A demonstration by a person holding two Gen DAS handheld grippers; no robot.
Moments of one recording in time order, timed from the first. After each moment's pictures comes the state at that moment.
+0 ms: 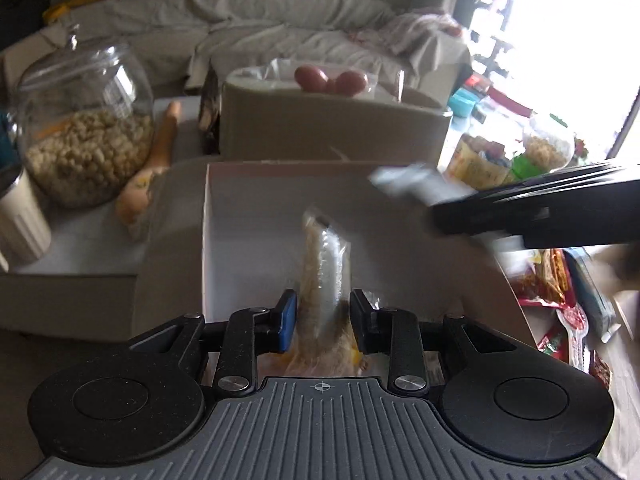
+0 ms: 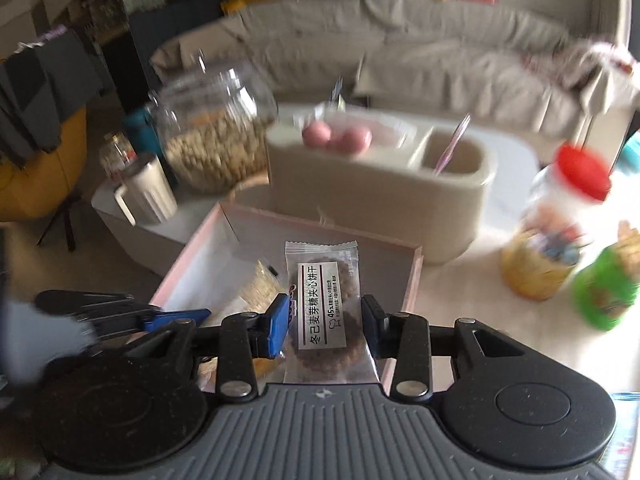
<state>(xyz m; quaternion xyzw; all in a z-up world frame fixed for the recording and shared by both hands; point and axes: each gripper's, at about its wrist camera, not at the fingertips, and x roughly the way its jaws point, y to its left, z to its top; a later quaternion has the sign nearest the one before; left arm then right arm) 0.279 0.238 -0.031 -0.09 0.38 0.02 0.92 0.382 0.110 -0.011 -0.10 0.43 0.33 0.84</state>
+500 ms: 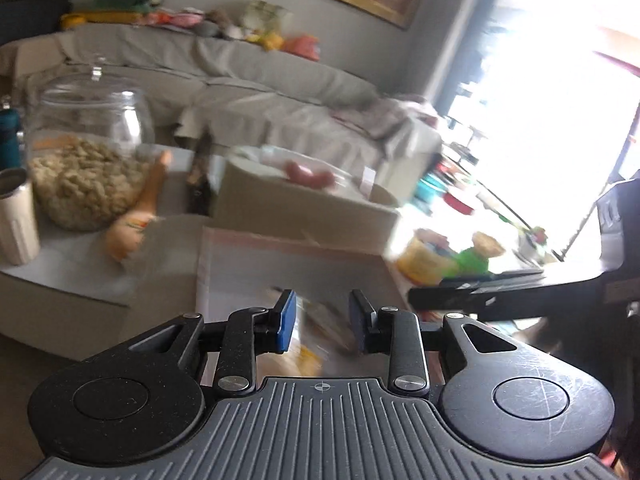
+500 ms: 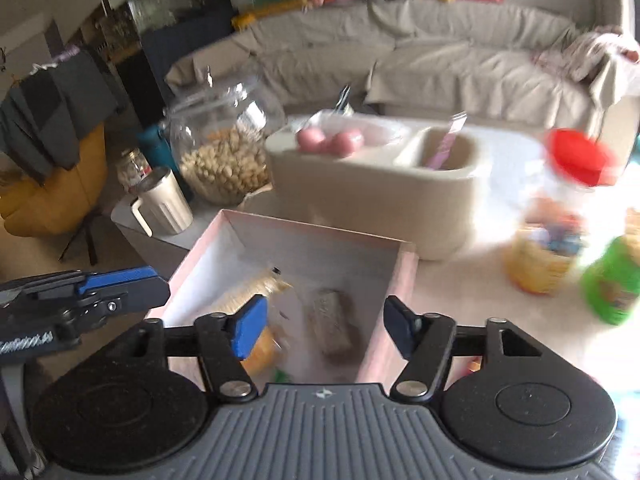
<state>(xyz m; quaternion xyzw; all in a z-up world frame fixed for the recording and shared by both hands) 0.229 0.231 0.014 -0.17 0.28 -0.01 0.95 0.359 0.024 0.012 -0.06 0.38 0.36 0.85</state>
